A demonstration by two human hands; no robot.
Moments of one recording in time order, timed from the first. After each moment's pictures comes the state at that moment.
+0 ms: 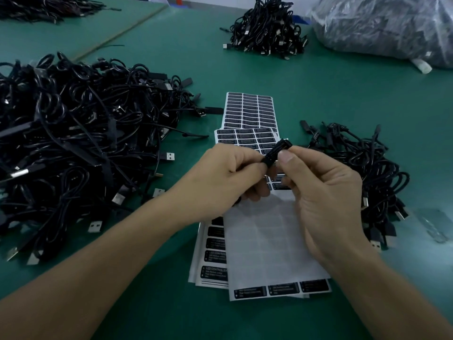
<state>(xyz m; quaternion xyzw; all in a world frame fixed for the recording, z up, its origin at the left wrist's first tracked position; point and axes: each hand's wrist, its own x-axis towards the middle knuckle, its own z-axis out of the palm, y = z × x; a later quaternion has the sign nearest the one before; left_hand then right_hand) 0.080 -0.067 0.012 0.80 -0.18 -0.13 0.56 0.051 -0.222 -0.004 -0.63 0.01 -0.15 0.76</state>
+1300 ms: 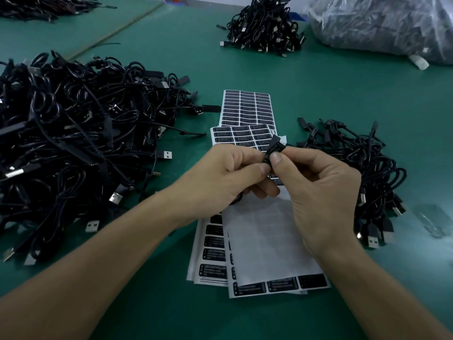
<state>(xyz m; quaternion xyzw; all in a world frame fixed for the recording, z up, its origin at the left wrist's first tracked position) 0.076 -0.070 0.012 0.76 -0.18 -0.18 0.60 0.048 -0.218 -0.005 -0.70 -0.03 -0.22 0.68</state>
